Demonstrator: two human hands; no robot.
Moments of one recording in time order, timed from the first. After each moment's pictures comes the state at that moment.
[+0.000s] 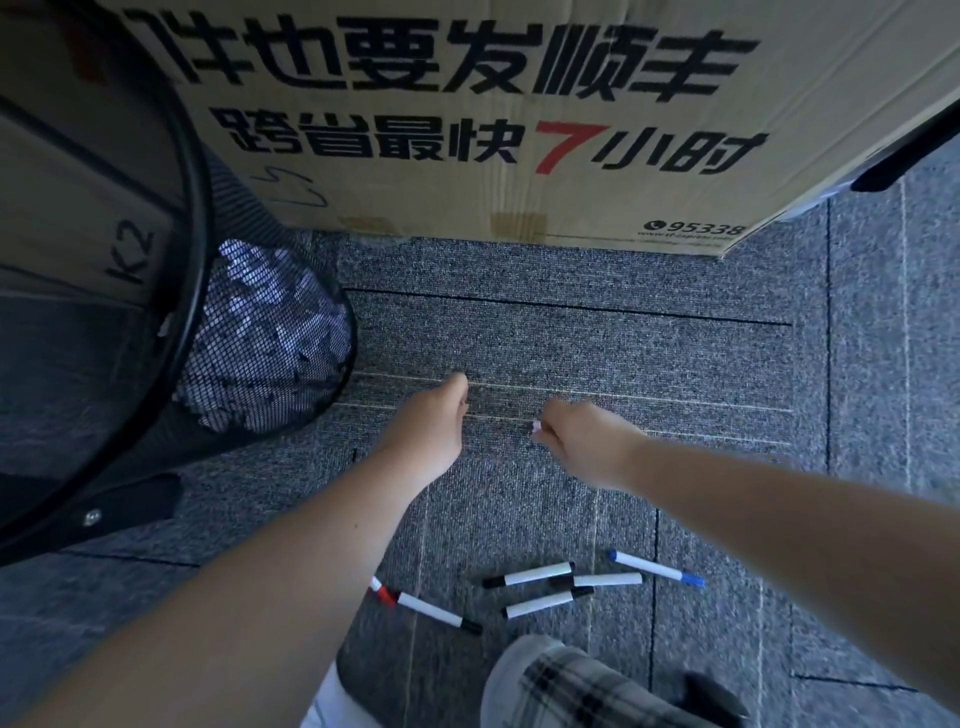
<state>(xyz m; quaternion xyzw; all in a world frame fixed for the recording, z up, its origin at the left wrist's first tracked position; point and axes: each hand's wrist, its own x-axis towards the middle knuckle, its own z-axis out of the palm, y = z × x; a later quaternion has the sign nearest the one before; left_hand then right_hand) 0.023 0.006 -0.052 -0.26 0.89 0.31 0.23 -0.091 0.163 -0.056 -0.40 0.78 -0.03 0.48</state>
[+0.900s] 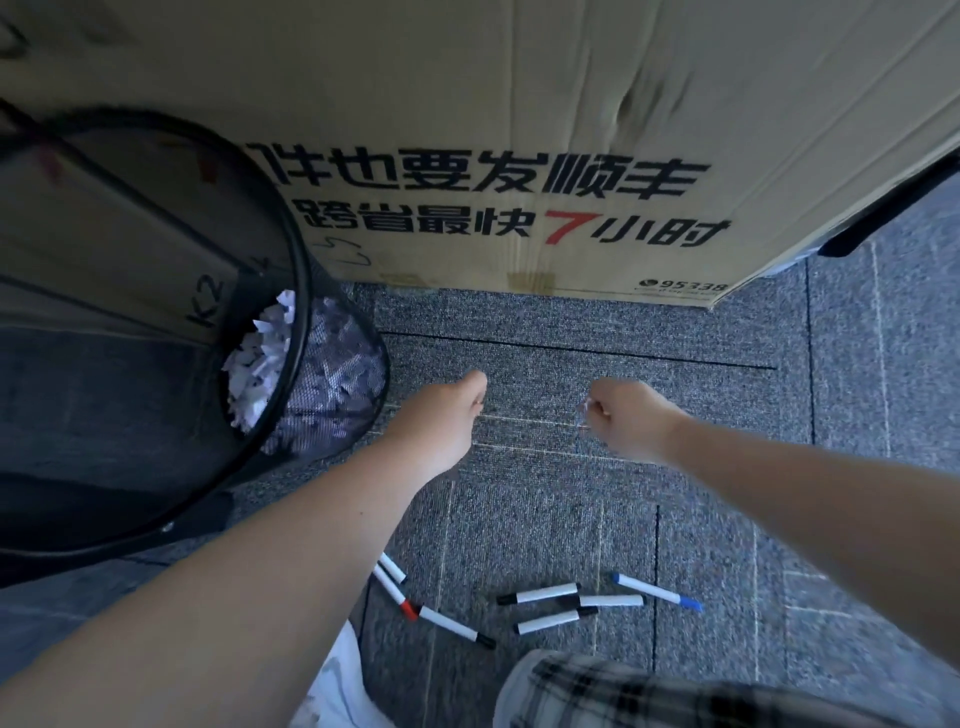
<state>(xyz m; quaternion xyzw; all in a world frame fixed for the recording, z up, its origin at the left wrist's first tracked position) 0.000 -0.015 0.015 -0.22 0.91 0.27 0.23 -0.139 0.157 -0.011 -0.29 0.83 -0.11 0.47</state>
